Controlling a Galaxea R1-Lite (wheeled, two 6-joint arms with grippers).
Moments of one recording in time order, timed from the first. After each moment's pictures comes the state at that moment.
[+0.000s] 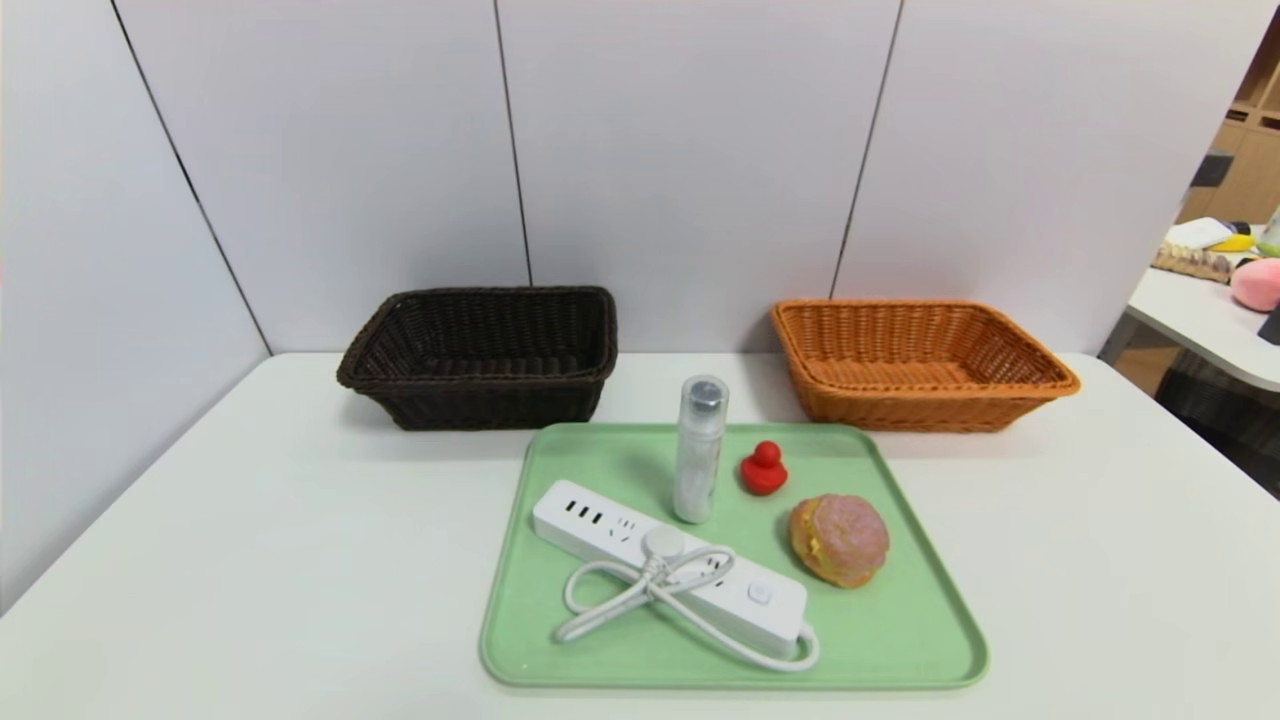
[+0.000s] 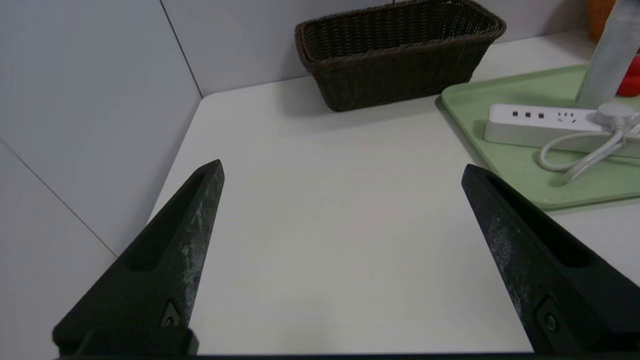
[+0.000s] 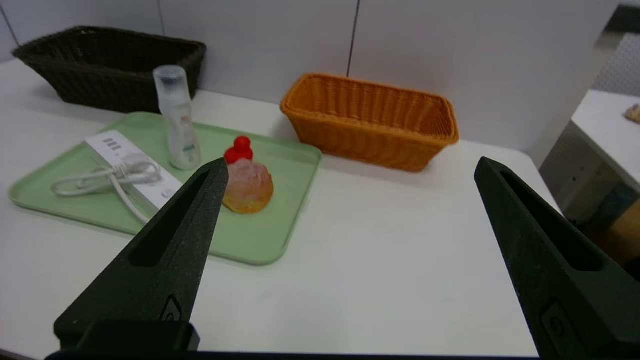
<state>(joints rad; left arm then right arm) 0.00 0.18 -0.47 0.23 -0.08 0.14 0.00 0.25 -0.61 0.28 0.20 -0.11</state>
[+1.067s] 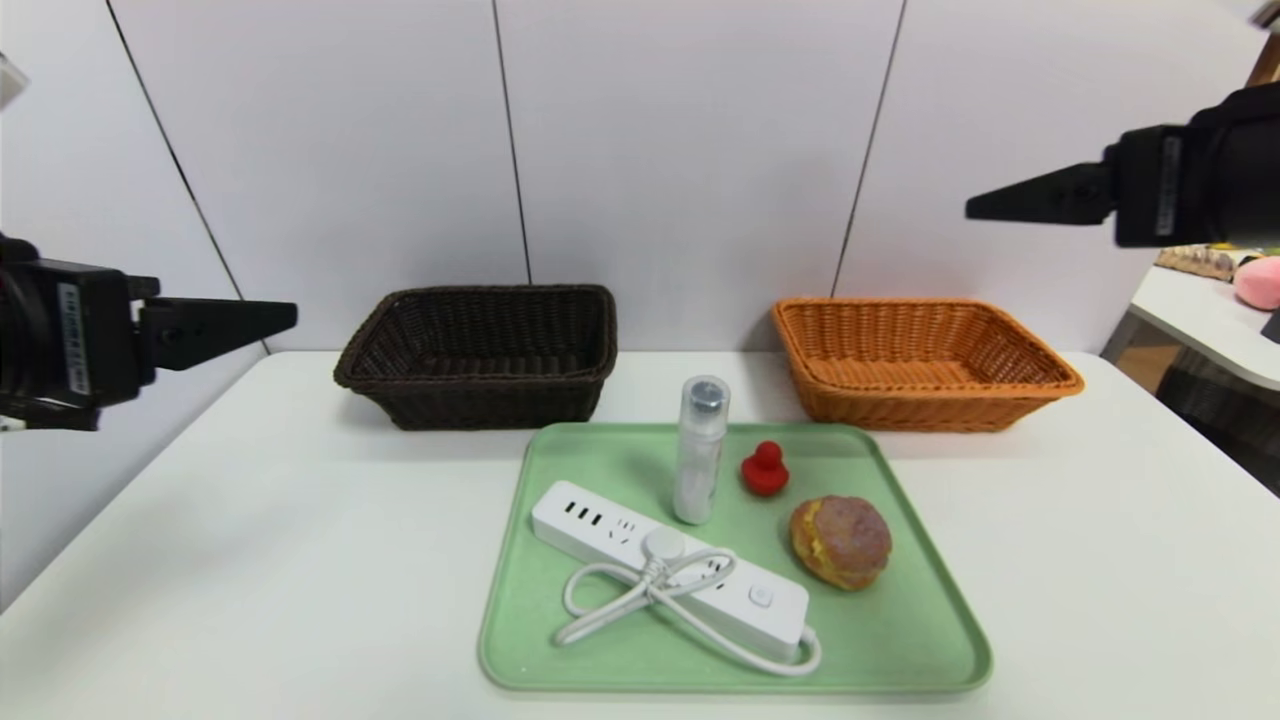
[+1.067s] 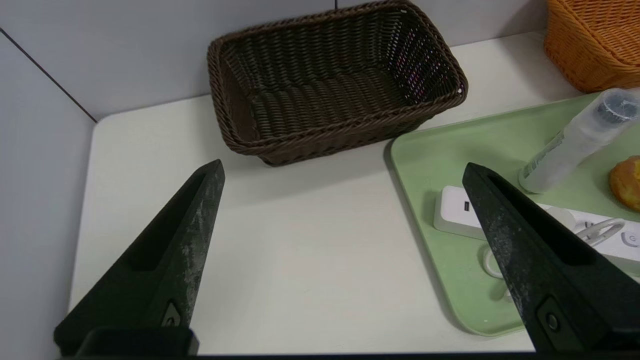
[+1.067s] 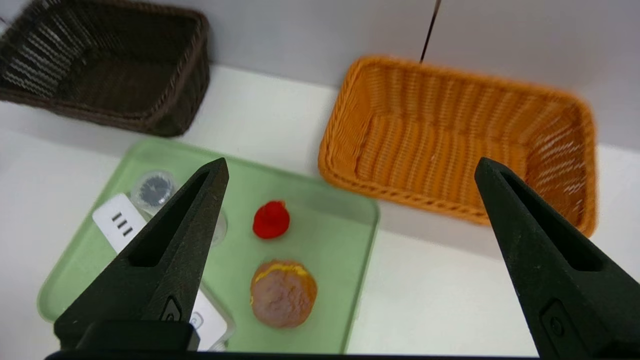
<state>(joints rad) -0.33 1.15 -1.11 0.24 0.11 -0.03 0.33 1.44 -1.48 0.42 -0.04 0.05</state>
